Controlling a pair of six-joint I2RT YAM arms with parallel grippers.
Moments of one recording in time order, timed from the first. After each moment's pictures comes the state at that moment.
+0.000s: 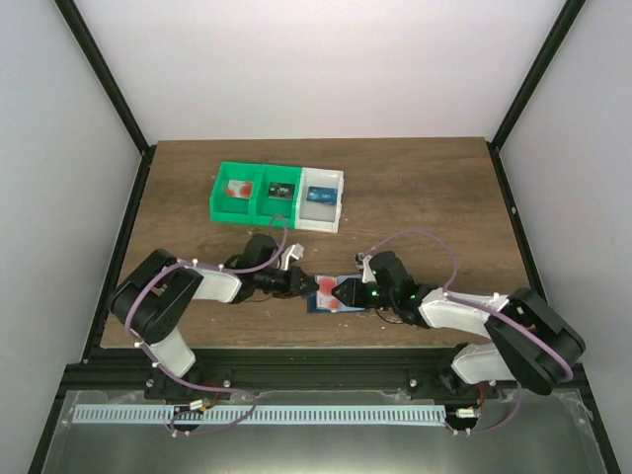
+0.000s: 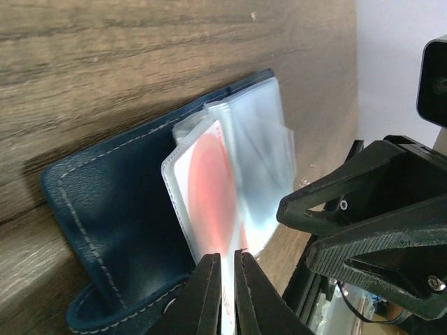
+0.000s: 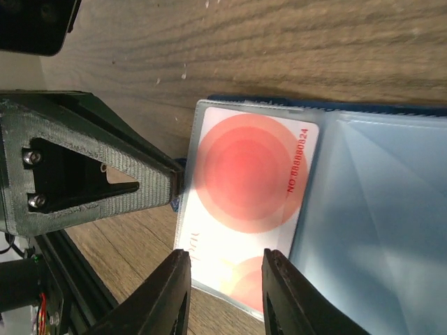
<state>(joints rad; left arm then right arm) -0.59 1.67 0.56 0.39 0.76 -0.79 0.72 1.29 0.39 0.22 -0.34 0.78</state>
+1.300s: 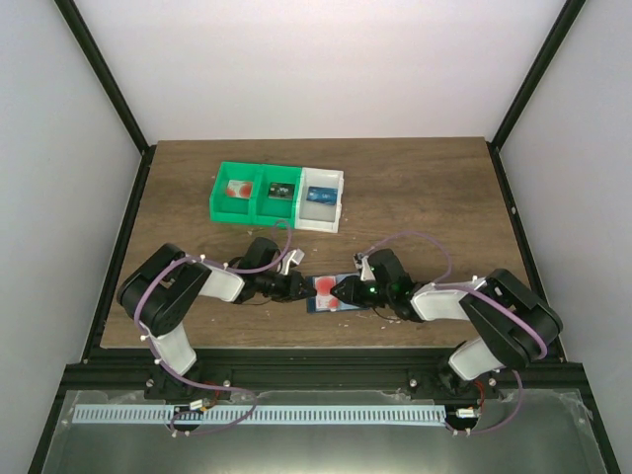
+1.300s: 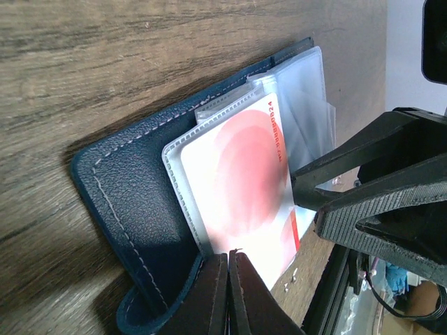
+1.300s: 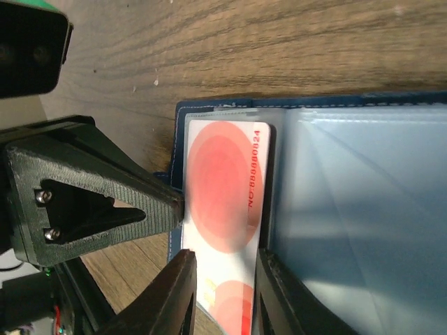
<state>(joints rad) -0.59 1.75 0.56 0.37 0.76 -0.71 0.67 1.48 0.42 0.34 -0.43 0.84</state>
